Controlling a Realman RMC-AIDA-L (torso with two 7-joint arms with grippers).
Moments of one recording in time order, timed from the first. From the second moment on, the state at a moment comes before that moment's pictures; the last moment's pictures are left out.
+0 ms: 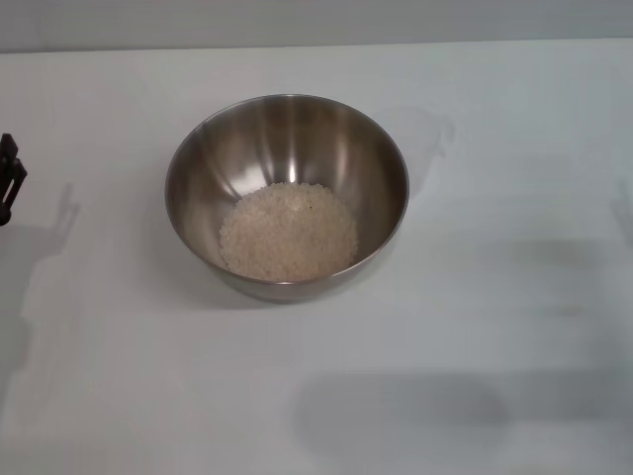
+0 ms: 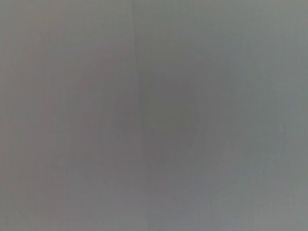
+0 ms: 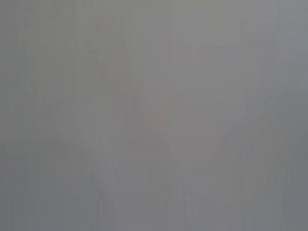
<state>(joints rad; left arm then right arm) -0.24 -2.08 -1.19 -0.25 2.66 1.24 -0.08 0.20 2.09 0.71 0.24 -2.06 -1.54 0.05</state>
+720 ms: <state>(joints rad) -0.22 -2.07 -1.20 -0.25 2.66 1.26 -0.20 0.15 2.08 0.70 0.20 -2.06 -1.69 0.06</state>
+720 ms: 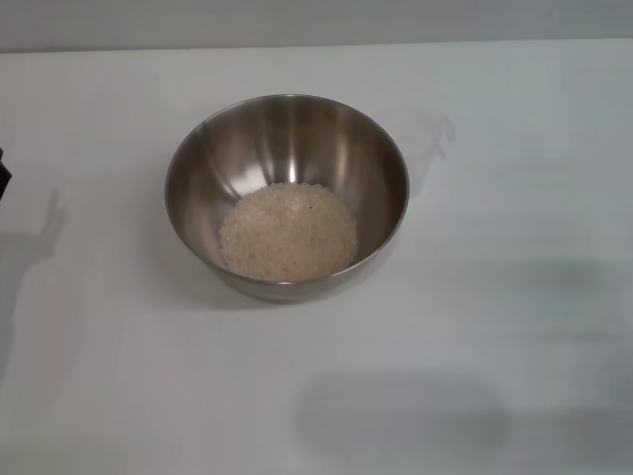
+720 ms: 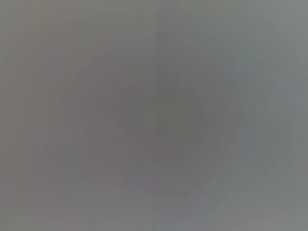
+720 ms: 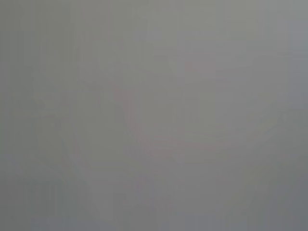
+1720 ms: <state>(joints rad) -0.21 -2.07 -1.22 -0.24 2.66 1.26 -0.17 0.13 2.09 0.71 0.19 -2.04 -1.75 0.06</state>
